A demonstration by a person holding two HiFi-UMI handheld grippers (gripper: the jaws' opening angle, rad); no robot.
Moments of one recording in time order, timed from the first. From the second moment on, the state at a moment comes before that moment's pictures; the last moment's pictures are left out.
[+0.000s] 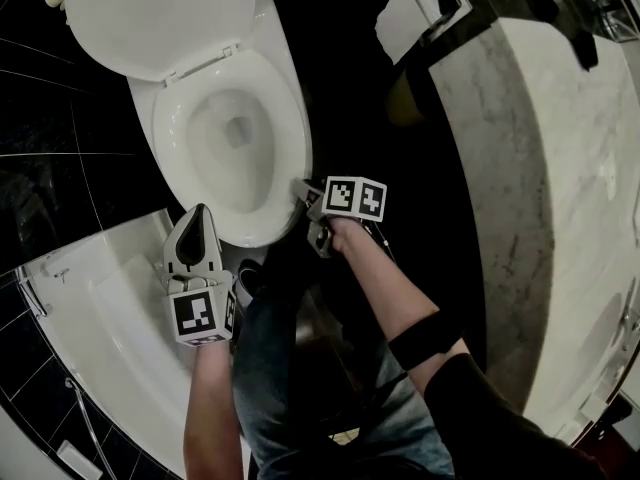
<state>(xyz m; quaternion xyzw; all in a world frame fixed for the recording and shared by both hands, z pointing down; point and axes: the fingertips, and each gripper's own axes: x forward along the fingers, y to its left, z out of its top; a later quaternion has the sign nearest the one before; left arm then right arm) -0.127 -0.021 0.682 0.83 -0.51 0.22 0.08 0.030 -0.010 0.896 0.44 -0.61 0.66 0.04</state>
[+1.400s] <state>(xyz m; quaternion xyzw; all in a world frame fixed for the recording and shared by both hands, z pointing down) -0.192 0.035 0.684 0.77 -0.51 0.29 0.25 0.030 -0.070 0.694 0.46 -0.60 0.66 -0.01</state>
